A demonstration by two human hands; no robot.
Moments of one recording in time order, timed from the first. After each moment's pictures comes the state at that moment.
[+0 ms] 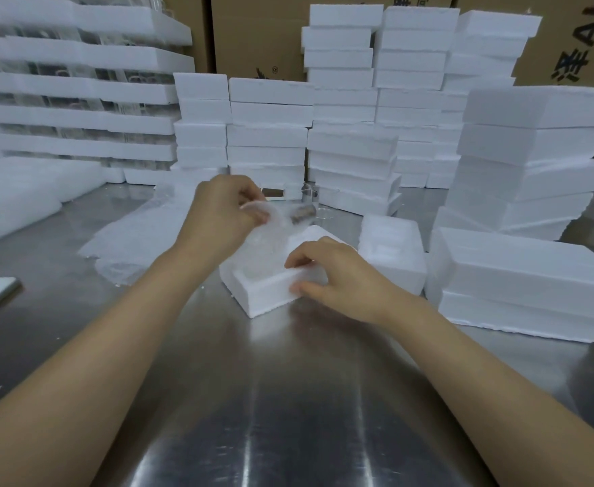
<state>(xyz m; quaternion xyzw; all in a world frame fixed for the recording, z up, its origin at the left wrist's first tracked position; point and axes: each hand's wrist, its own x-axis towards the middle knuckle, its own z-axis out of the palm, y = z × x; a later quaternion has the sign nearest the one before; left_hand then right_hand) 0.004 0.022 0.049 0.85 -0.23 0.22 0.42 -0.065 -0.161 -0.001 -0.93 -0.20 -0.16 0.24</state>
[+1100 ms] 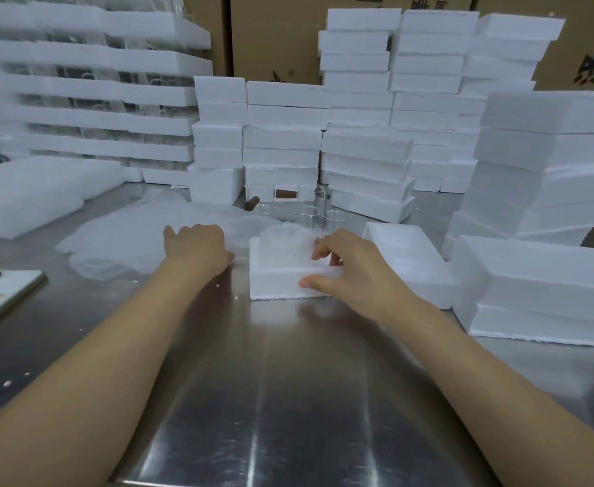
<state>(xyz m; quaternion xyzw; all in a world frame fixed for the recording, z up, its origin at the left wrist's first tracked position) 0.038 0.054 0.012 1.00 -0.04 0.08 0.01 -0.061 -0.158 -0.006 -0.92 -0.13 -0.22 0.29</state>
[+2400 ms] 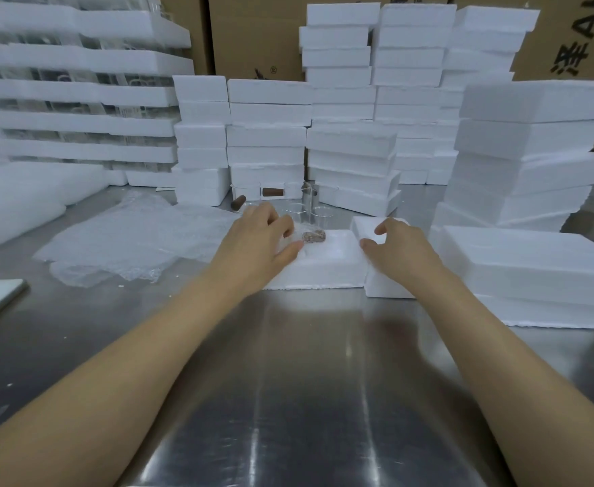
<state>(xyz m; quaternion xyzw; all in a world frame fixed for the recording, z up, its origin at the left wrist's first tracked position) 0.009 0.000 0.002 0.87 -0.37 0.27 0.18 -0.066 -0.207 0.015 -0.93 0.21 -0.16 0.24</state>
